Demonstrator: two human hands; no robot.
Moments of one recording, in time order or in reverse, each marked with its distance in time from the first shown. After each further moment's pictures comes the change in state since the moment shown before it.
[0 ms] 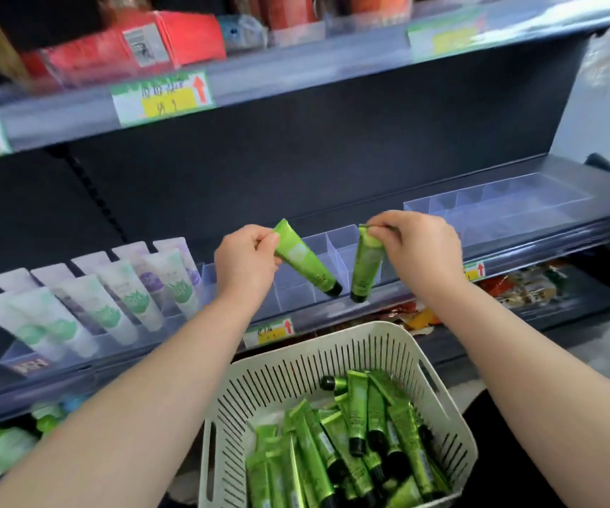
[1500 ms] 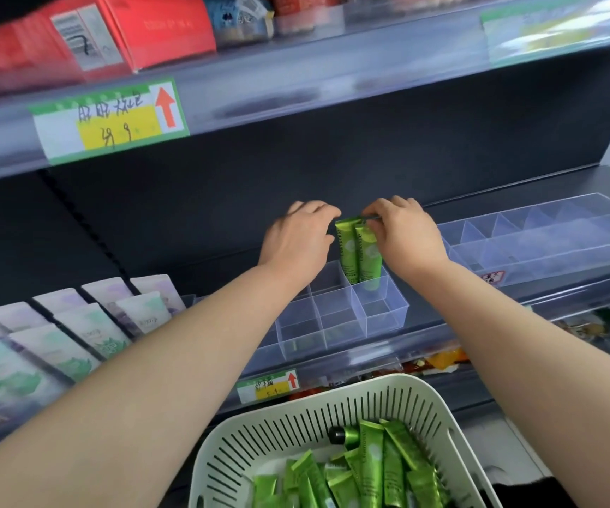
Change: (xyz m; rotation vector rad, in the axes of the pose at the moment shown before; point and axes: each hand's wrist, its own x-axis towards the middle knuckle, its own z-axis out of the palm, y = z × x) left_hand 0.100 0.023 0.068 0.723 -0.276 0.507; right_hand 0.120 0.029 0.089 -0.092 -0.099 -0.131
